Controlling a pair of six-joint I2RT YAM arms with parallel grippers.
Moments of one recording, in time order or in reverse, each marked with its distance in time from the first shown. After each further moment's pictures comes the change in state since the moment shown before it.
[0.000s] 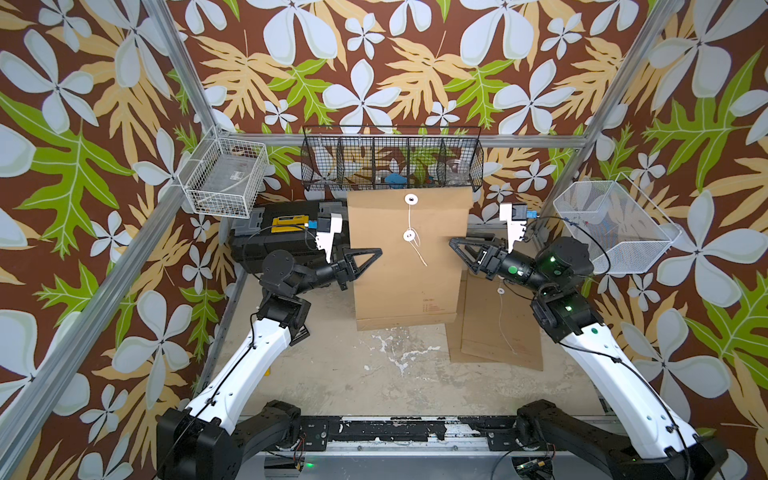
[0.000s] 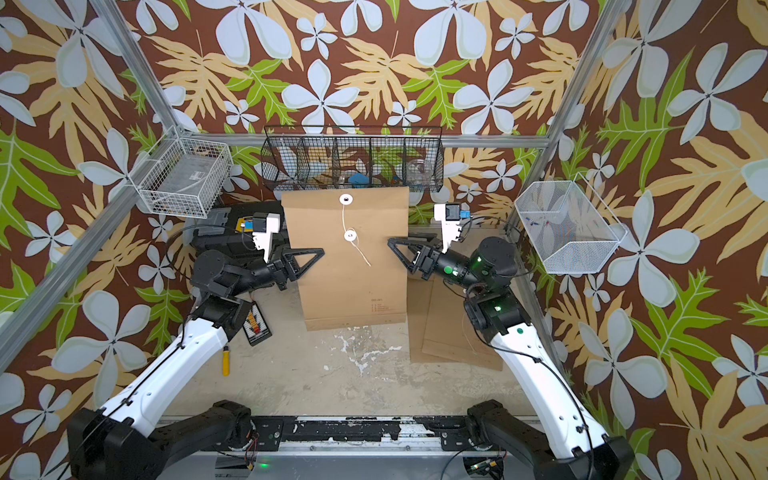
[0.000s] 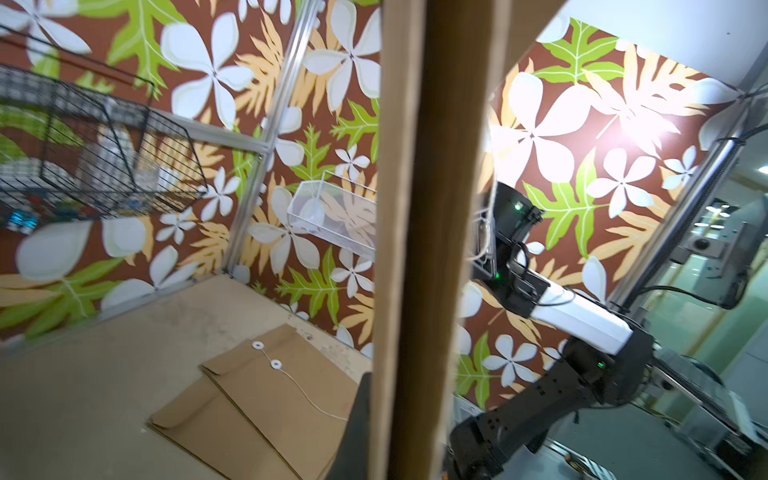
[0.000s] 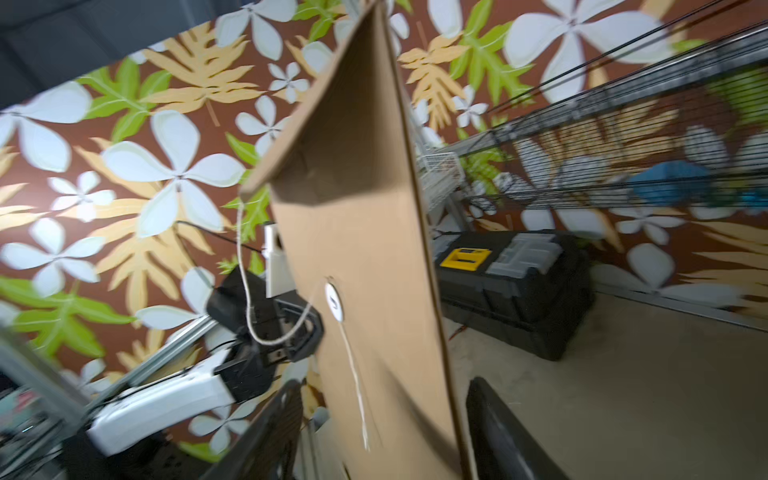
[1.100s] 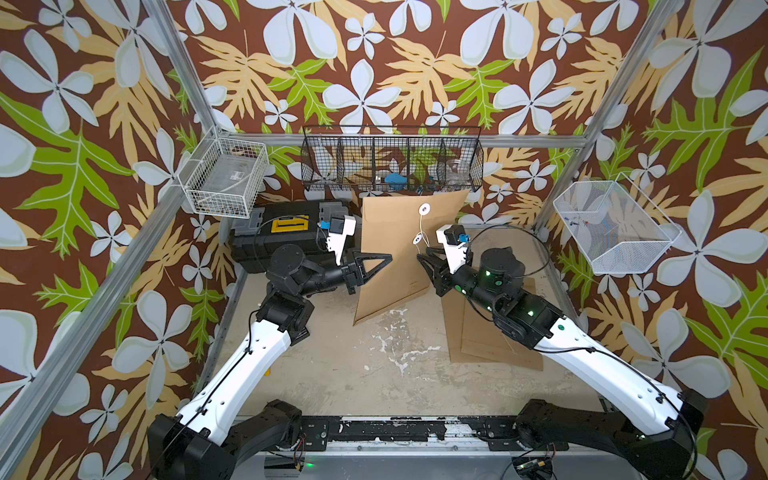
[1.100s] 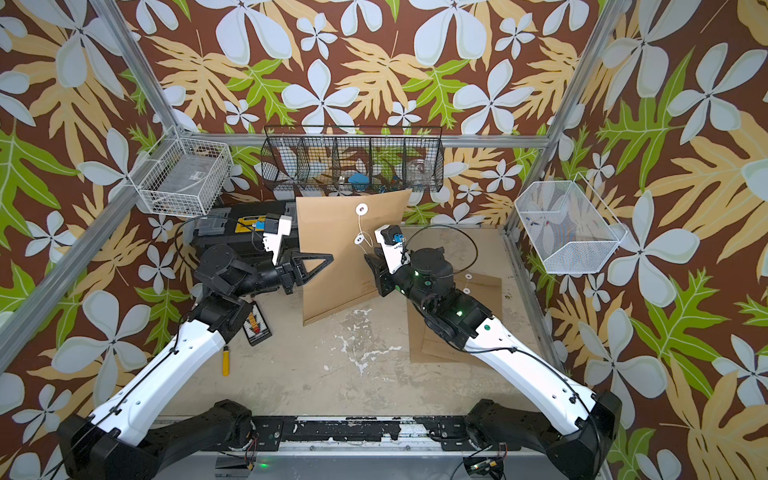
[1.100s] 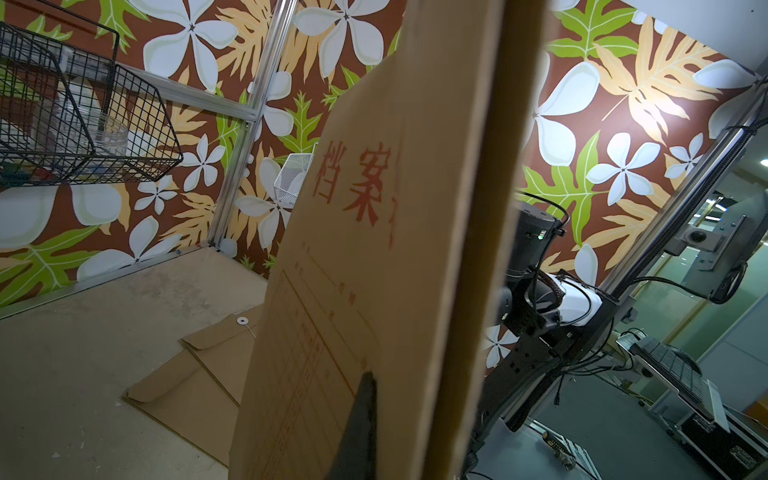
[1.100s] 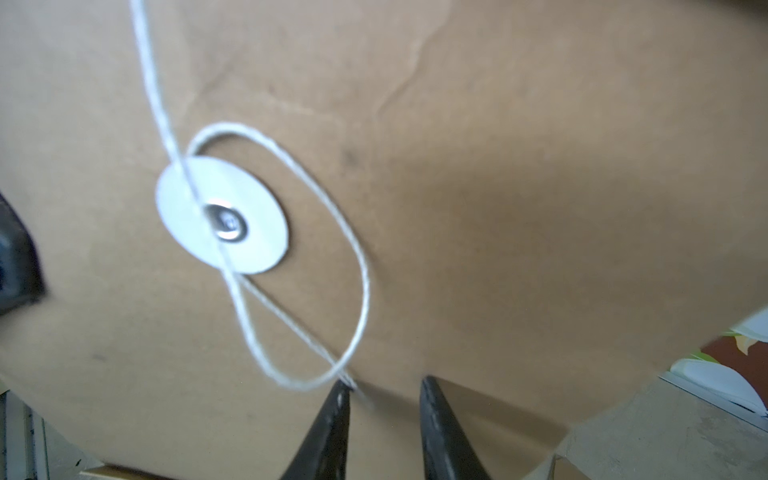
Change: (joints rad) left arm -0.097 -0.016 0.056 -0.206 0.003 0.055; right arm 0.417 0.170 0.083 -0.163 0.615 -0.533
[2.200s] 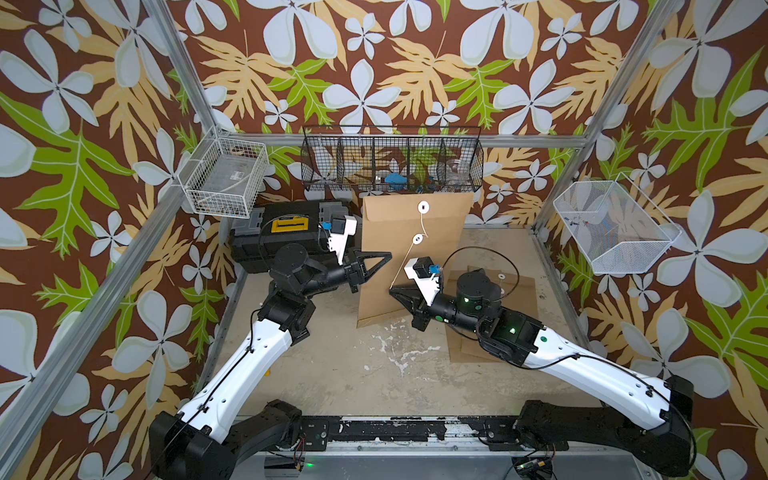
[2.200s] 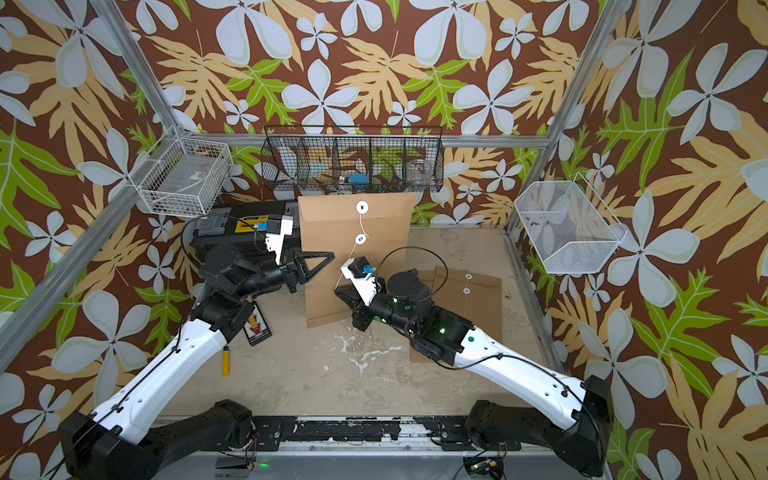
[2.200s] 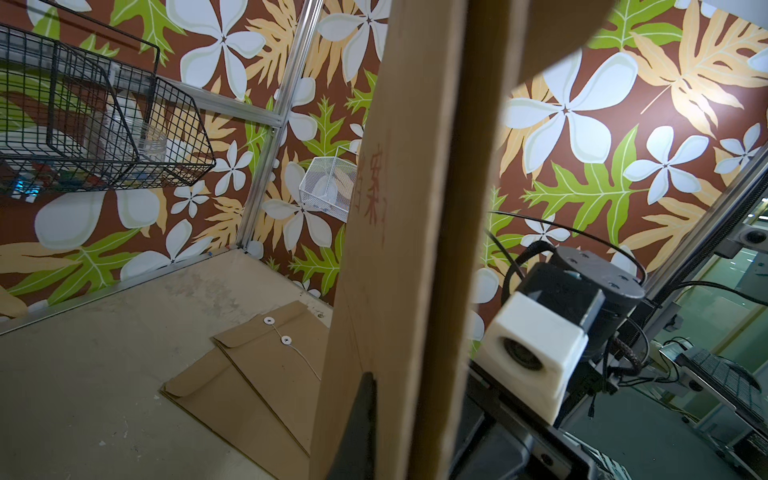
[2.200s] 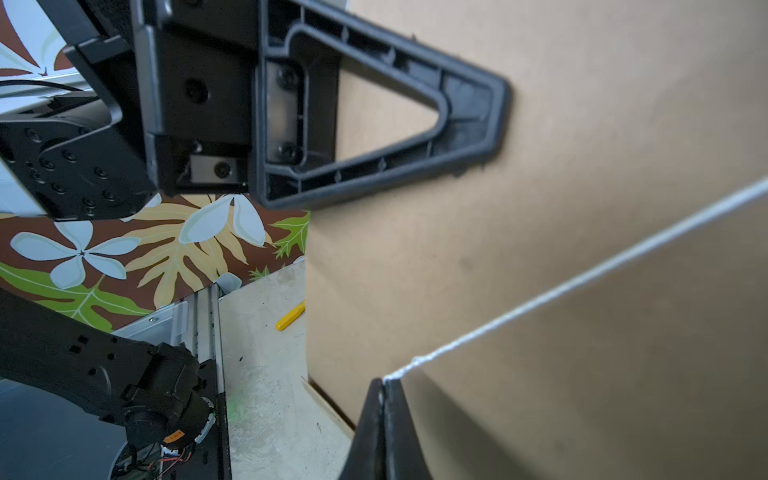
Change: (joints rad) left arm -0.002 0.009 -0.003 -0.031 -0.079 0.068; right arm 0.197 -0.006 -0.117 0.060 -0.162 0.049
